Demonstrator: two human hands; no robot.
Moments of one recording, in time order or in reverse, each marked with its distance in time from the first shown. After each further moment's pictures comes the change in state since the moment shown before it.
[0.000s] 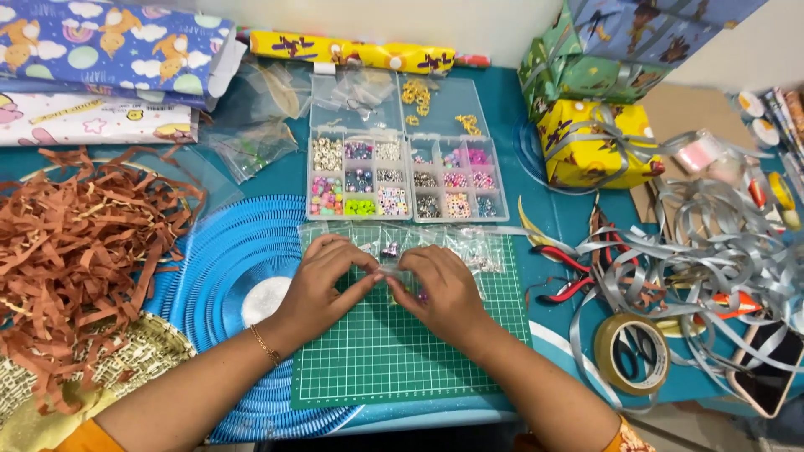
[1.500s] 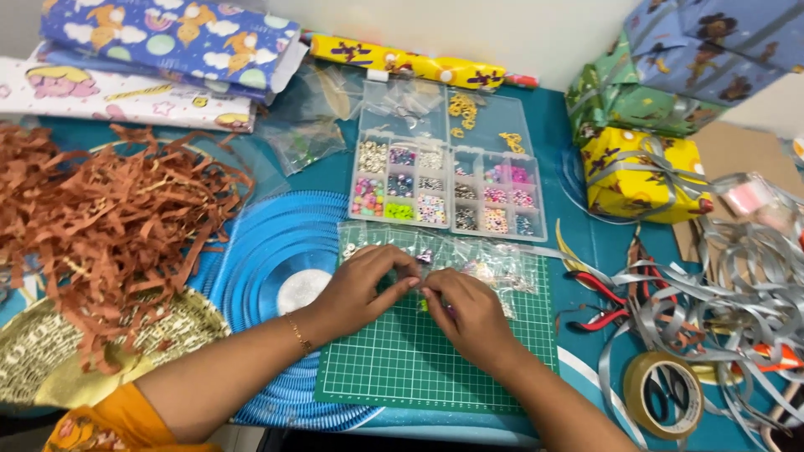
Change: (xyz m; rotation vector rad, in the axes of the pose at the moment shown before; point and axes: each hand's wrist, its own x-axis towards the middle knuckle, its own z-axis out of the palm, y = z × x) left_hand 0.004 0.013 -0.004 -0.086 -0.063 -0.034; right_hand -0.004 -0.012 -0.003 0.122 -0.200 0.150
